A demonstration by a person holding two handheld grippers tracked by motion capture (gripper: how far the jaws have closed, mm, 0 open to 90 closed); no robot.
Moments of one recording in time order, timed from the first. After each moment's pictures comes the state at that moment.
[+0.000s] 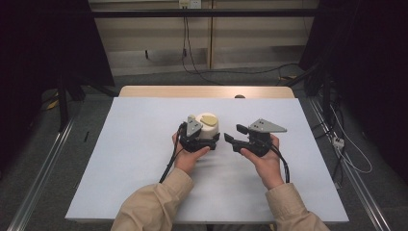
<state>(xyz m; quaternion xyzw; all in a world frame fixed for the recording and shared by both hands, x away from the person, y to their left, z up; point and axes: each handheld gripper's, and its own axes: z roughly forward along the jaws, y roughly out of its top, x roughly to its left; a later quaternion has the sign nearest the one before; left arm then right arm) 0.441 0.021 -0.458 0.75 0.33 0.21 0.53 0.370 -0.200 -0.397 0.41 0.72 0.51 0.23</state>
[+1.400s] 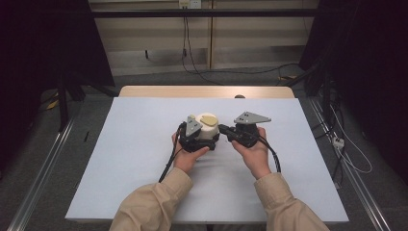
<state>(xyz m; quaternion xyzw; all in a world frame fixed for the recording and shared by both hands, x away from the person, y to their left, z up) 0.442 0.023 -0.457 0.75 0.32 0.21 0.53 0.394 -0.174 -0.391 0.39 0.75 0.49 0.21</state>
